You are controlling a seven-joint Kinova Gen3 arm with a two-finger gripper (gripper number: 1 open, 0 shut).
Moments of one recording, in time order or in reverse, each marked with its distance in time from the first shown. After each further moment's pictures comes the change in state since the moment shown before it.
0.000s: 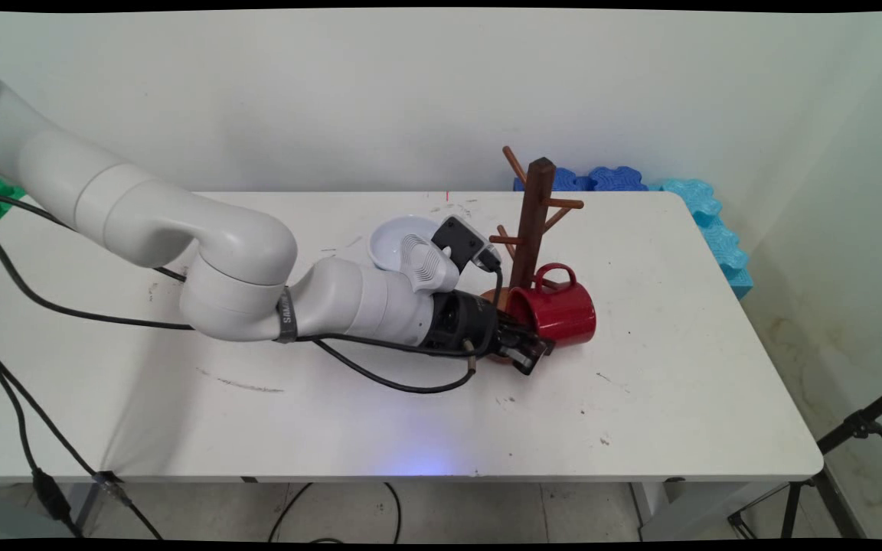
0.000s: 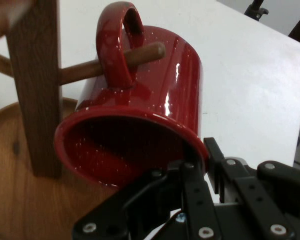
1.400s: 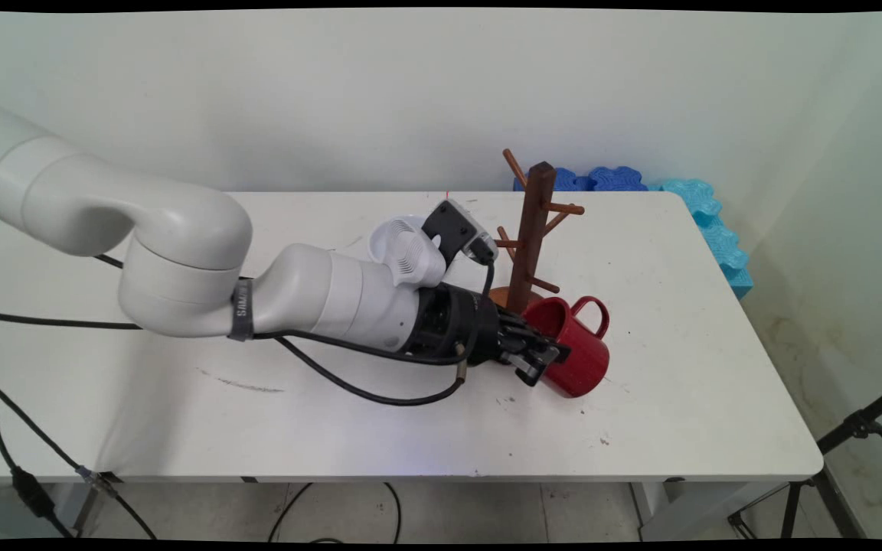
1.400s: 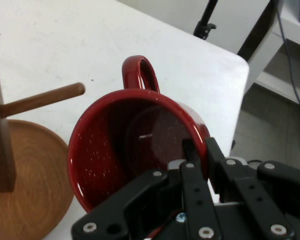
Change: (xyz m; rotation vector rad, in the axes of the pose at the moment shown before) arm 0.016 0.033 -0.044 -0.074 0.025 0.036
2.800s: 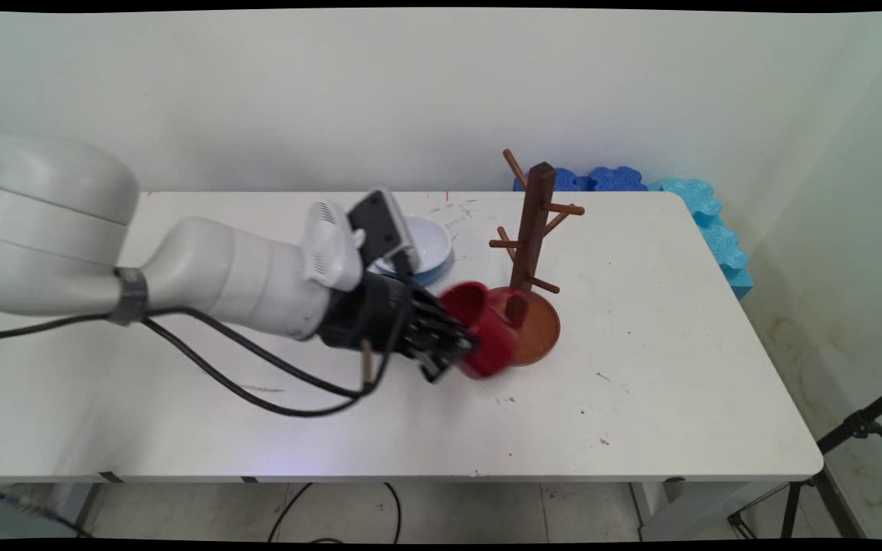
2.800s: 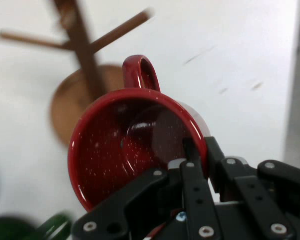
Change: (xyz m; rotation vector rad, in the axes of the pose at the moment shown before) arm -0.008 -0.011 -0.078 0.158 -0.144 0.236
